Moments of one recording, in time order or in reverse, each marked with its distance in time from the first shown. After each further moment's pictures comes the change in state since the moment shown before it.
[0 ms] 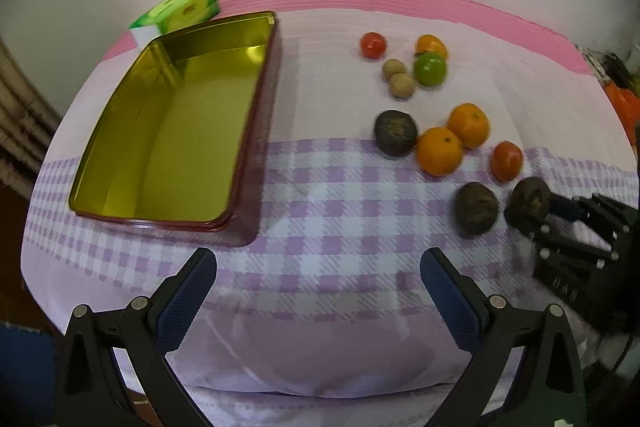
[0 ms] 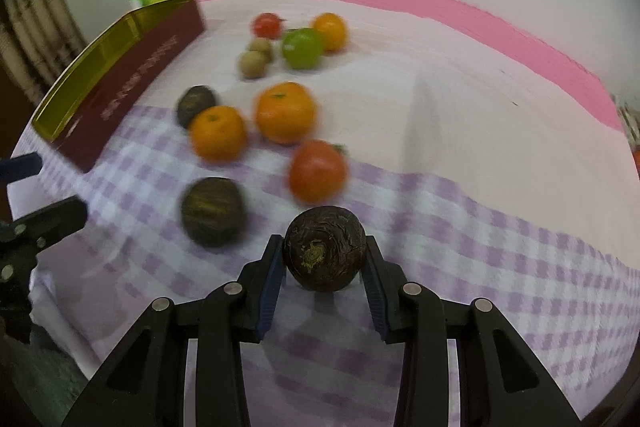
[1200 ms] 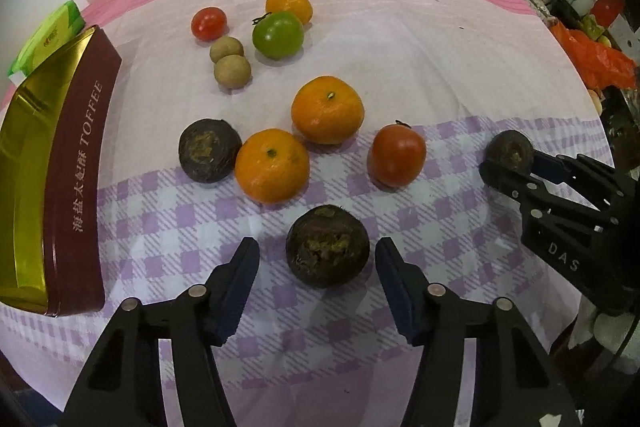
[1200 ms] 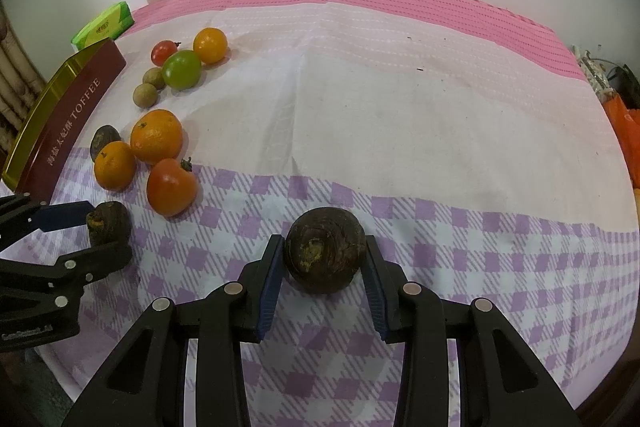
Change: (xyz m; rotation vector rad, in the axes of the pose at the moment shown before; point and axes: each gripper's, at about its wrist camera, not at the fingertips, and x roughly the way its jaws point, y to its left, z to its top) left arm 0.047 -0.089 0.037 0.174 0.155 -0.195; right arm 0.001 -0.064 -0.003 0.127 0.005 -0.058
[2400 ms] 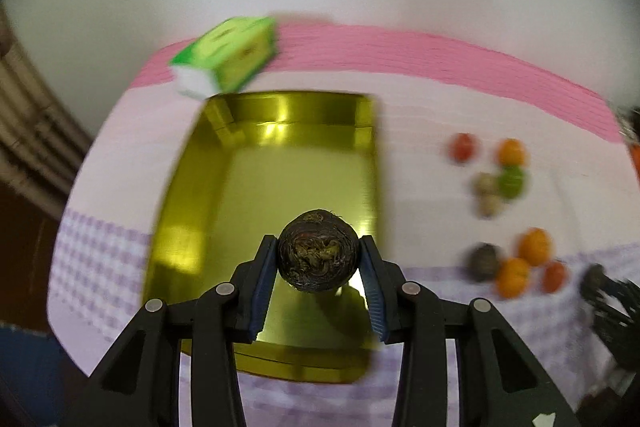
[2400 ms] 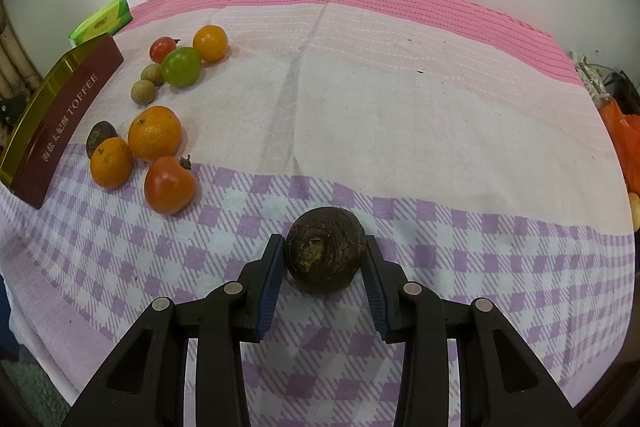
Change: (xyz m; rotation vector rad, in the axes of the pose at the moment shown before) left arm -0.079 0.186 0.015 -0.284 -0.181 0.274; right arm 0.002 0.005 -0.001 -0.006 0.000 -0.032
